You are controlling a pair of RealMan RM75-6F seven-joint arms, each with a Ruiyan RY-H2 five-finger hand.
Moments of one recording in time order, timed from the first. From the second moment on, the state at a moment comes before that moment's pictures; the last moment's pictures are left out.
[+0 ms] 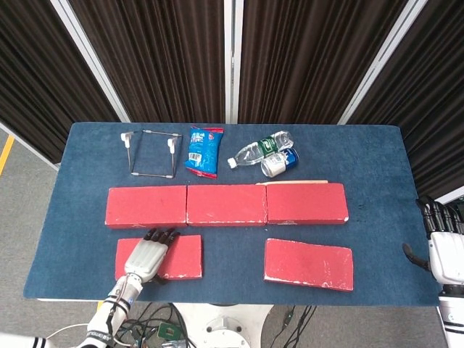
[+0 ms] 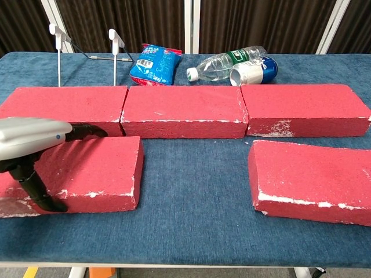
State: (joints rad) left arm -0.57 -1.46 -0.01 -2.10 0.78 1.22 0.89; right arm 0.08 -1.10 0.11 -1.58 -1.45 1.49 0.01
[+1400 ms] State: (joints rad) left arm -0.86 -1.34 -0.24 -1.99 0.54 1.12 0.88; right arm 0.07 -1.06 0.13 -1.65 -1.46 1.55 -0.03
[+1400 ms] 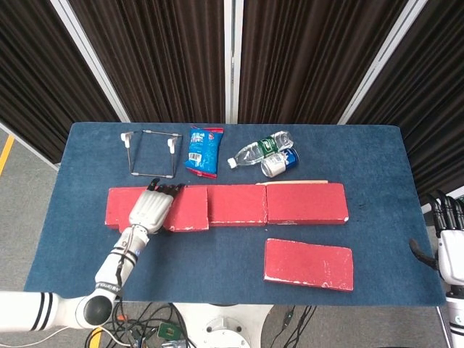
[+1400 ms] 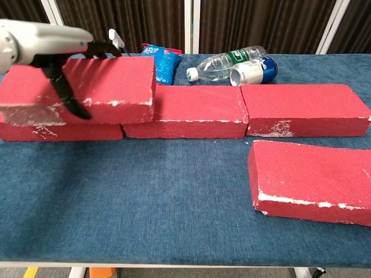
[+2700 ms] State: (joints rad) left arm -1.08 -1.35 -0.18 -1.80 0.40 0.92 0.72; right arm 0.07 -1.07 0.14 -1.62 -1.43 1.52 -0.02
